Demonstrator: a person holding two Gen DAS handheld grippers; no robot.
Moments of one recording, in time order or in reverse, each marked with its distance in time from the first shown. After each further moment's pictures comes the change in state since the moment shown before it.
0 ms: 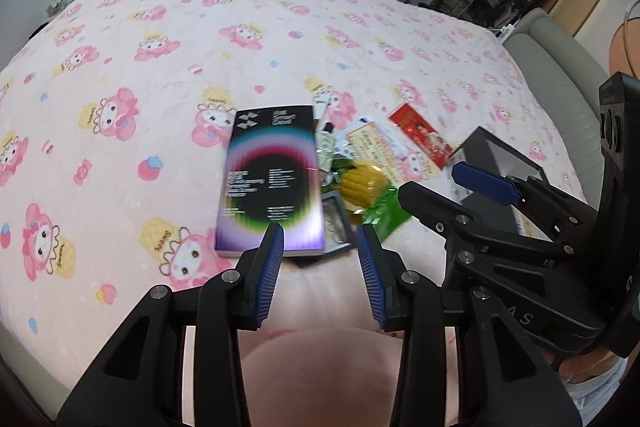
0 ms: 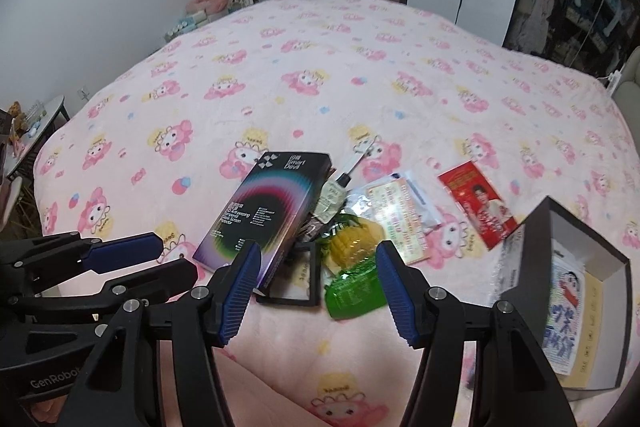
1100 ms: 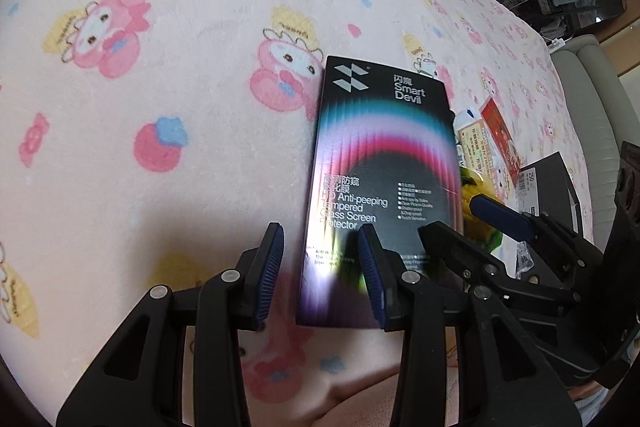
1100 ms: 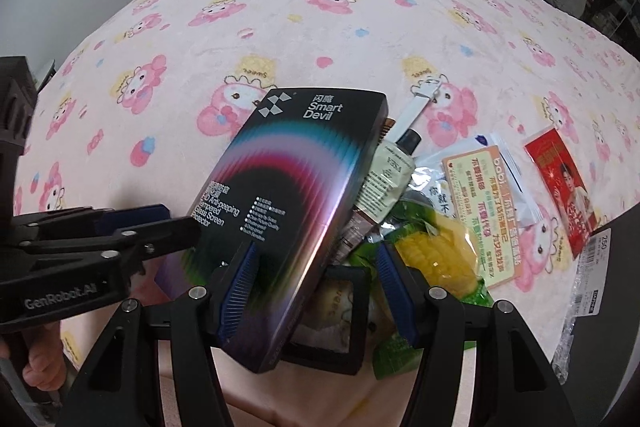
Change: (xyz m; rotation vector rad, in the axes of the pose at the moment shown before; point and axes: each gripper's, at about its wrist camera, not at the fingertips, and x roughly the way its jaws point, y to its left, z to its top) left arm 0.116 0.104 0.024 -0.190 0.197 -0.043; right arm 0.127 0.020 0.013 -0.025 0.207 0.050
